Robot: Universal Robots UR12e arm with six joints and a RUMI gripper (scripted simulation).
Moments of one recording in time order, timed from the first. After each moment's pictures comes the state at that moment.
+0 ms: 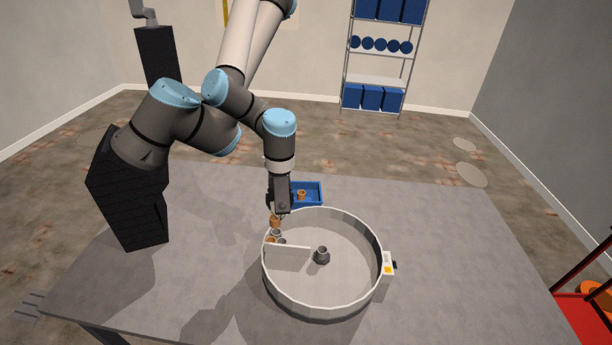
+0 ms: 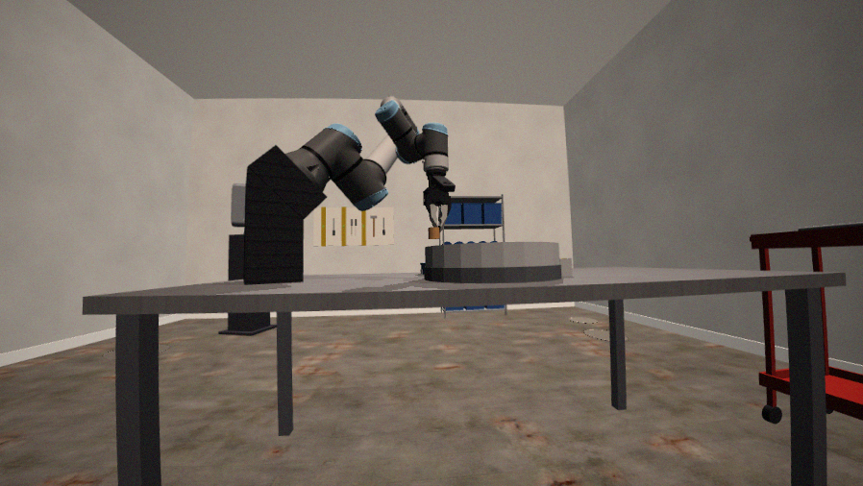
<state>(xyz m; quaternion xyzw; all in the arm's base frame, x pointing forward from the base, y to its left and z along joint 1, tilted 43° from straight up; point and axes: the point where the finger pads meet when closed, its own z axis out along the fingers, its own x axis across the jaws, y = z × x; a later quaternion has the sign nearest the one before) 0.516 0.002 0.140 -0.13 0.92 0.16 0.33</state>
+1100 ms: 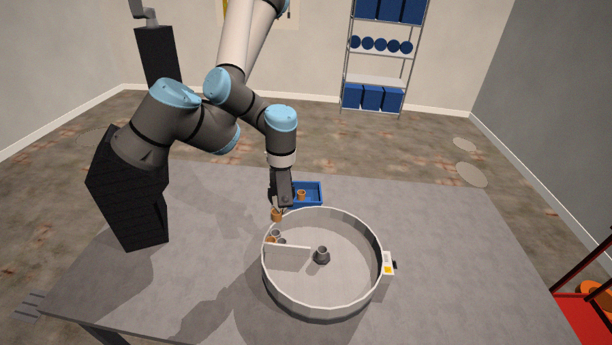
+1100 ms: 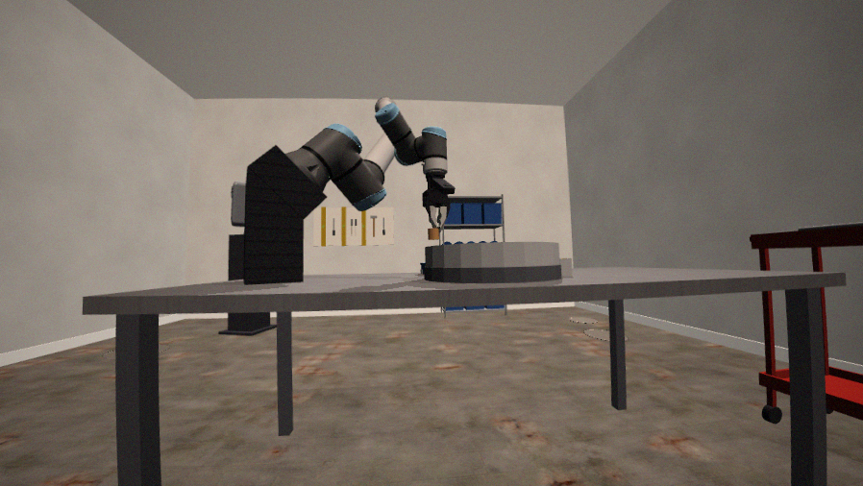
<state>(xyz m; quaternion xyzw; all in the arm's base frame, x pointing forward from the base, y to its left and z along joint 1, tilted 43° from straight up) 0.511 0.029 0.150 -0.15 0.92 0.15 0.33</state>
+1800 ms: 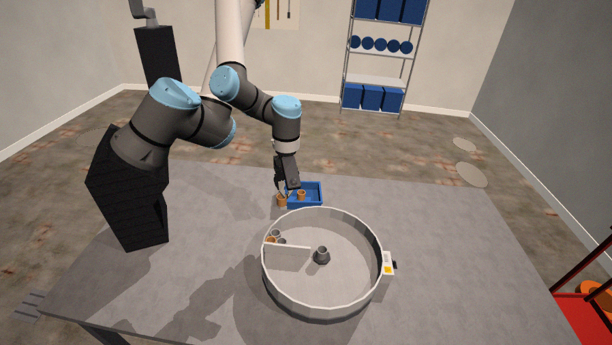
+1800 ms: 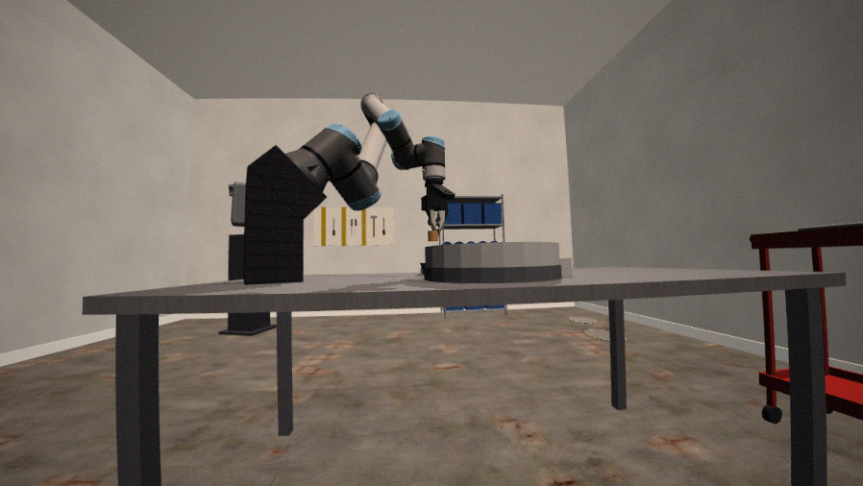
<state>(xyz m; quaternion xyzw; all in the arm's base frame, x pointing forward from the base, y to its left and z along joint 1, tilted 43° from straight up) 0.500 0.104 0.181 -0.20 0.91 0.14 0.34</state>
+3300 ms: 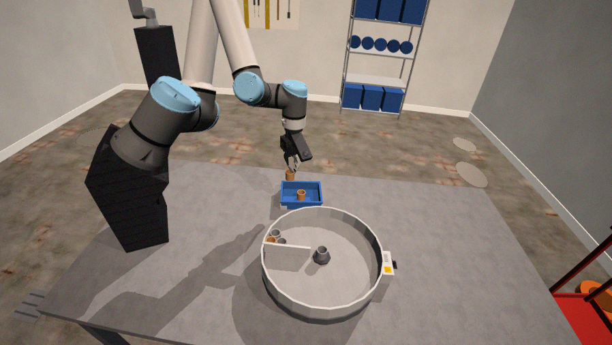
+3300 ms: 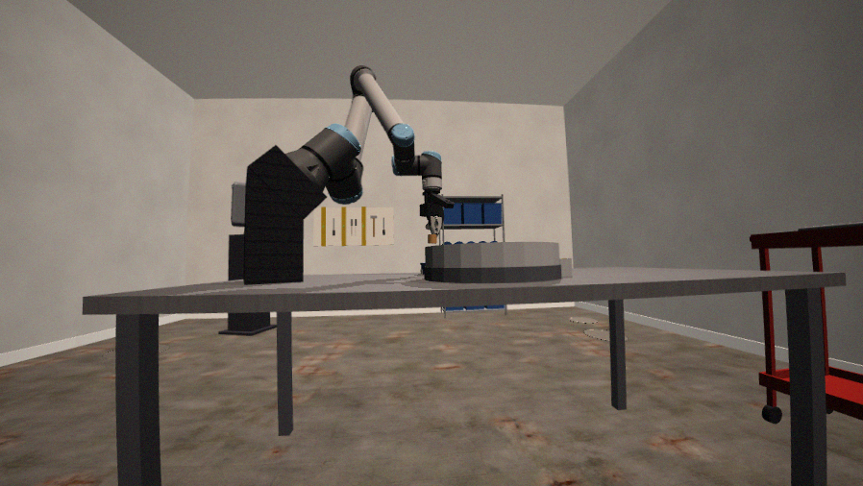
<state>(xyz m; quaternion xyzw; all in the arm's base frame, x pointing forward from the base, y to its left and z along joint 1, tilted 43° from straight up) 0.476 0.253 0.241 -0.30 0.88 0.10 0.35</state>
